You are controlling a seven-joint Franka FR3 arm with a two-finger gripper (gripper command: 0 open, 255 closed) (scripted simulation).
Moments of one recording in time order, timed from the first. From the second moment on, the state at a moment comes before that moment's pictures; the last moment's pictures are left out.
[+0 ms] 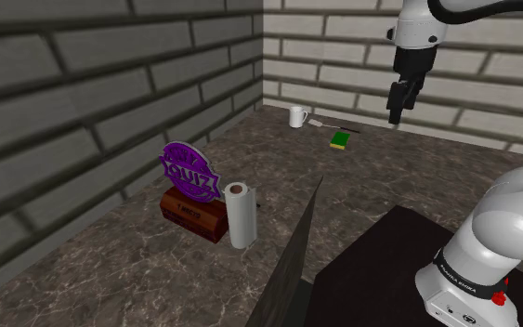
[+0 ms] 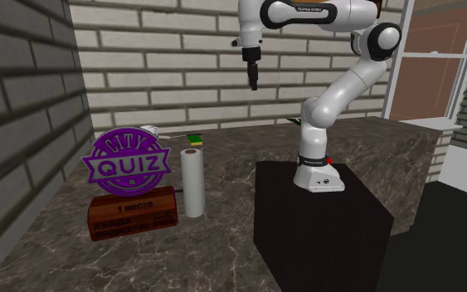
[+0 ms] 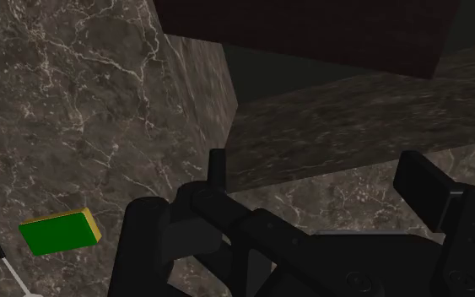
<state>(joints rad) 0.00 -0.83 0.05 -2.37 -0.09 1.47 -0.10</state>
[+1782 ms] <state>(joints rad) 0.06 -0.24 0.54 -2.17 0.05 1.93 0.50</state>
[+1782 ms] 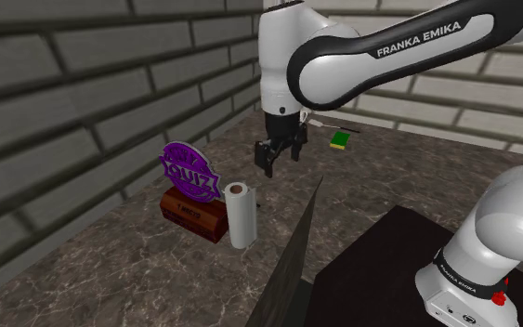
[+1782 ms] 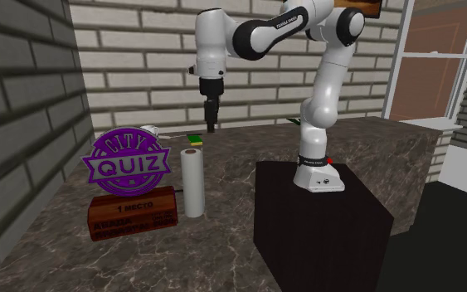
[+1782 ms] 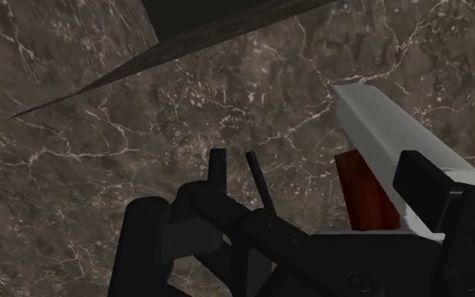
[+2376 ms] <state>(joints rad) 0.11 0.14 0.64 -1.89 -0.17 1.99 0.78</state>
